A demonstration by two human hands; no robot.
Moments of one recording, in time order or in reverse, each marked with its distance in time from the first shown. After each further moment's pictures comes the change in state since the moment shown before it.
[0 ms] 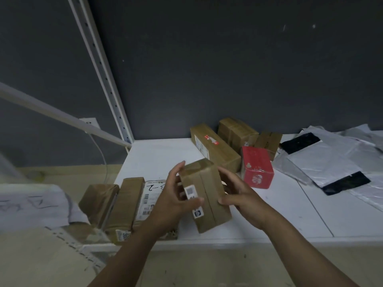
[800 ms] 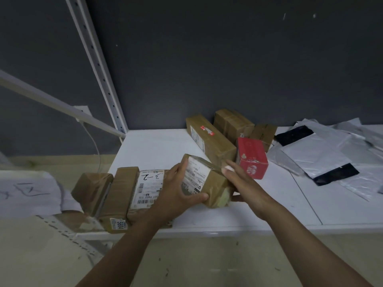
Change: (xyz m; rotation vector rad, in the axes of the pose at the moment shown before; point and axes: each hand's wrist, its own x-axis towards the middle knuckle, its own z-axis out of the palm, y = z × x) left_hand 0.011 -0.021 0.008 0.555 -0.031 -0.006; right_hand -0.006 0.000 -0.006 -0.126 0.255 0.218
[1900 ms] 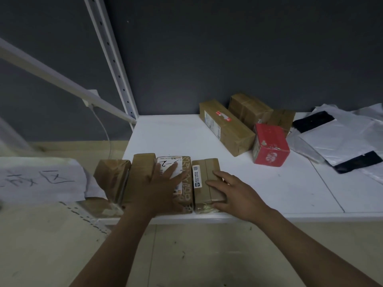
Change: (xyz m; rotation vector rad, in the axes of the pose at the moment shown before) left_hand -0.015 -0.070 -0.062 0.917 -0.337 -0.062; right_hand 0.027 0.068 0.054 -1.163 -0.071 -0.445
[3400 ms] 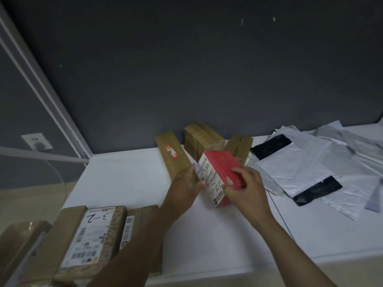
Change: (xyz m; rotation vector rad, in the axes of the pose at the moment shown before) left_hand 0.166 0.189 -0.055 -0.828 0.404 0.186; right_hand -0.005 0.157 -0.098 0.682 0.626 0.517
